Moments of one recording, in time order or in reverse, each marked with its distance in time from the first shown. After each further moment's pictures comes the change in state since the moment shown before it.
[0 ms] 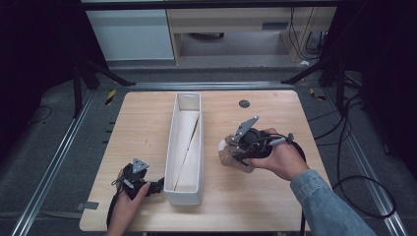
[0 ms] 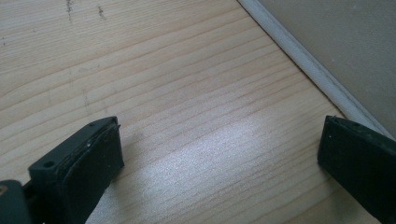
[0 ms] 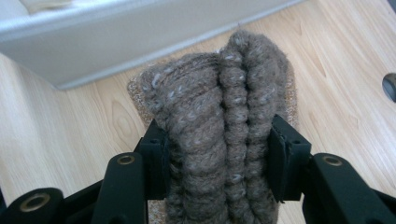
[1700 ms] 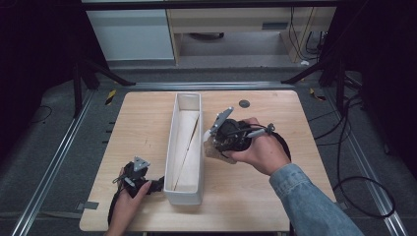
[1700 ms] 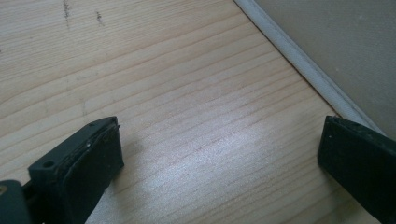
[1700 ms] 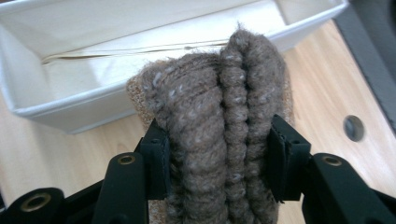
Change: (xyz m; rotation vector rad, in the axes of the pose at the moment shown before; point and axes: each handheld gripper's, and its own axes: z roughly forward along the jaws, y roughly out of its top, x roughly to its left) left arm 0.001 0.005 0.004 0.003 -0.001 0.004; right arm 0.021 0.064 -0.017 0.003 -0.084 -0.063
